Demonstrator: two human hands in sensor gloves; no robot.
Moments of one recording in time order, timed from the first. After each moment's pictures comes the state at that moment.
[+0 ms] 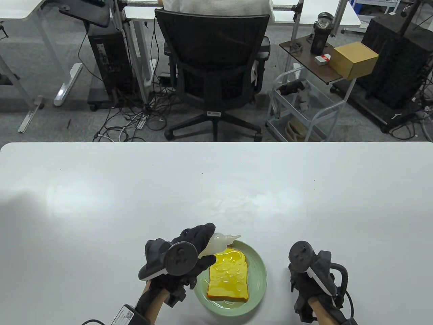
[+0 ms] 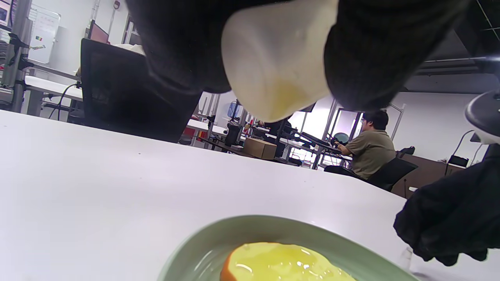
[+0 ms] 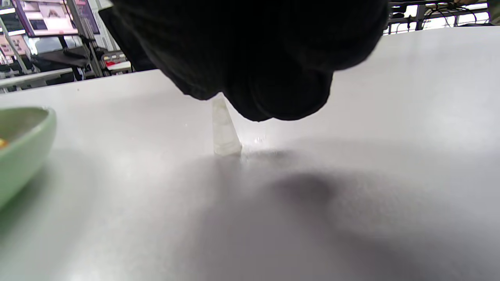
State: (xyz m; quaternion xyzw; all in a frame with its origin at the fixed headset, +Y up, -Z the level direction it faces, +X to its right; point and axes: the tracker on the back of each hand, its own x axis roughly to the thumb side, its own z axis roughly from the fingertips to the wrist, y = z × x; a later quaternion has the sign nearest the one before) left_hand -0.122 -0.667 -0.277 0.04 -0.26 0.16 0.95; right_hand 0.211 -0.733 -0.276 -0.10 0.03 0.99 0.09
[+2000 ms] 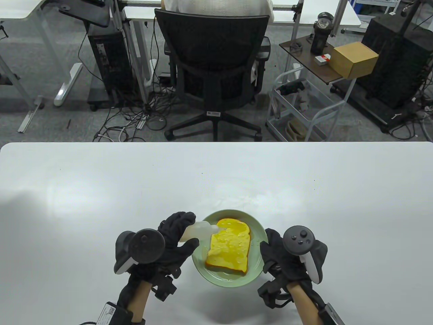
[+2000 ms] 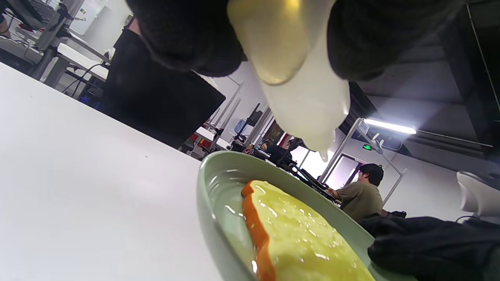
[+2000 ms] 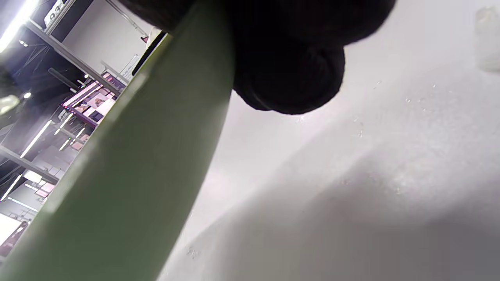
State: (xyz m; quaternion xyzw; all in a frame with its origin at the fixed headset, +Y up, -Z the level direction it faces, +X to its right) left_hand -0.175 -0.668 -0.294 0.04 -0.22 0.29 0.93; right_hand 0.165 -0.727 -0.298 -0.08 0.08 0.92 0.38
